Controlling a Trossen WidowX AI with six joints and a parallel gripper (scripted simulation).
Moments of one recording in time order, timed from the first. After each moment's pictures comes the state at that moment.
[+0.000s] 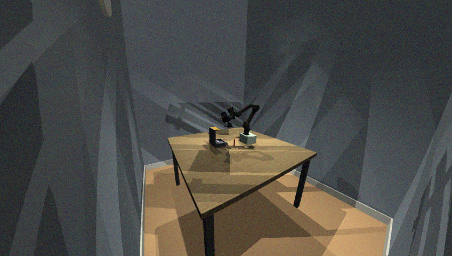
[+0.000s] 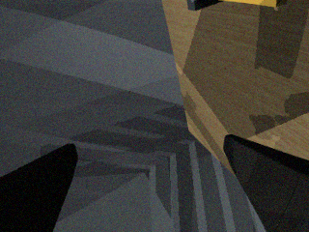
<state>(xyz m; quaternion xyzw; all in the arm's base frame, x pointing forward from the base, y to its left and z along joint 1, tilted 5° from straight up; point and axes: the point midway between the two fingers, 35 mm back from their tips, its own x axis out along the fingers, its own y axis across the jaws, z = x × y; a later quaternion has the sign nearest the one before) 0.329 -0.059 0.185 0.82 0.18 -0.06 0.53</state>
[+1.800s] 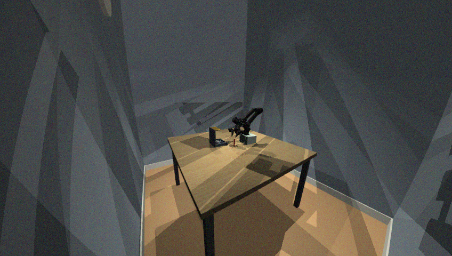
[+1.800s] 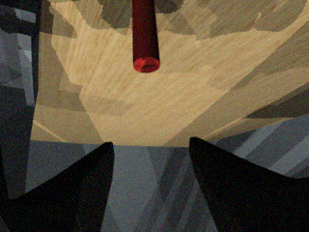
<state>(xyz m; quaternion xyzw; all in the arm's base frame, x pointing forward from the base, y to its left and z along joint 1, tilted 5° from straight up) 0.215 0.005 0.034 0.92 0.18 -0.34 0.03</state>
